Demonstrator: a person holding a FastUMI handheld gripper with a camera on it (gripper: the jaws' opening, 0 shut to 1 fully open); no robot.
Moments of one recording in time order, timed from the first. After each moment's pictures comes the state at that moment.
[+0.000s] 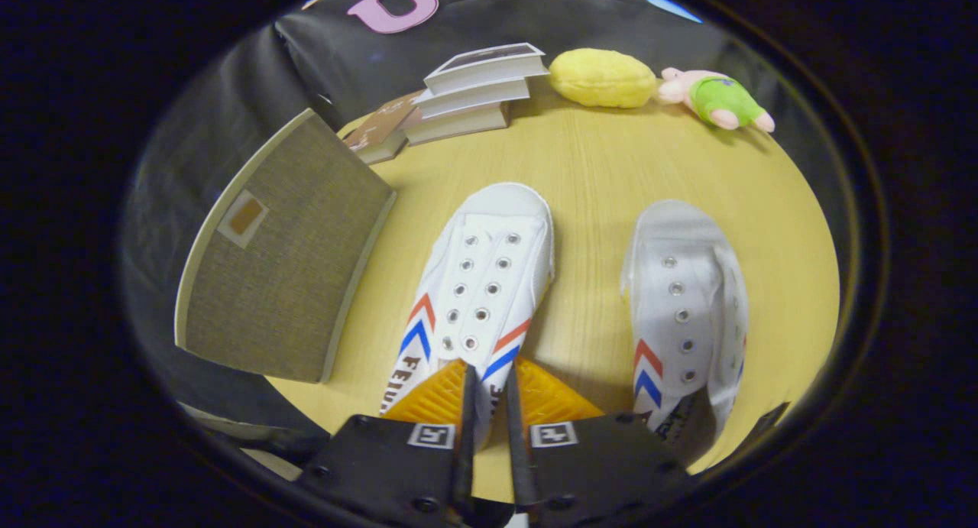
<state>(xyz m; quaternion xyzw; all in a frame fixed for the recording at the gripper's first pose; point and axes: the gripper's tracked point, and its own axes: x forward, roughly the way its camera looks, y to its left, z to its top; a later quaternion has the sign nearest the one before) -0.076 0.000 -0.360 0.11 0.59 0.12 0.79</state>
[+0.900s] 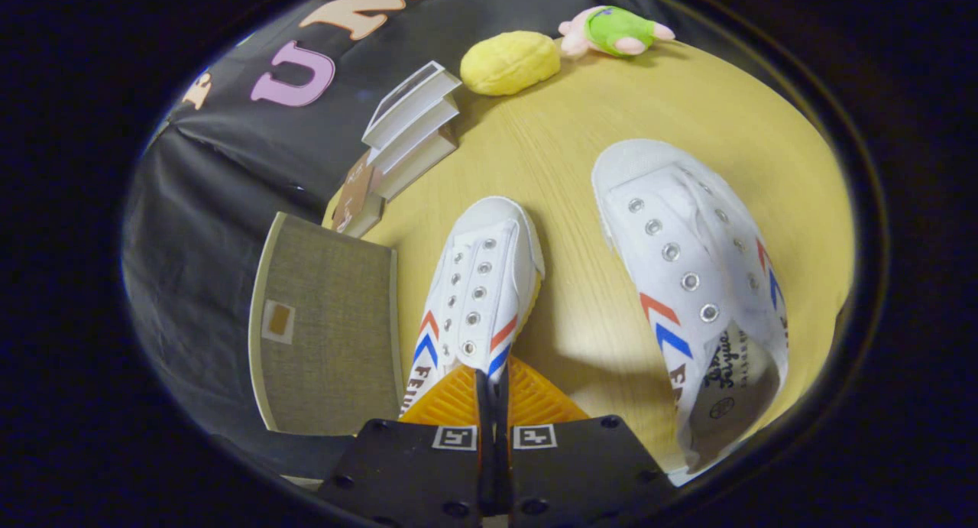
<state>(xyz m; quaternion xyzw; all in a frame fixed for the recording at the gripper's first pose) -0.070 0.012 -0.339 0.33 0.57 0.04 0.75</state>
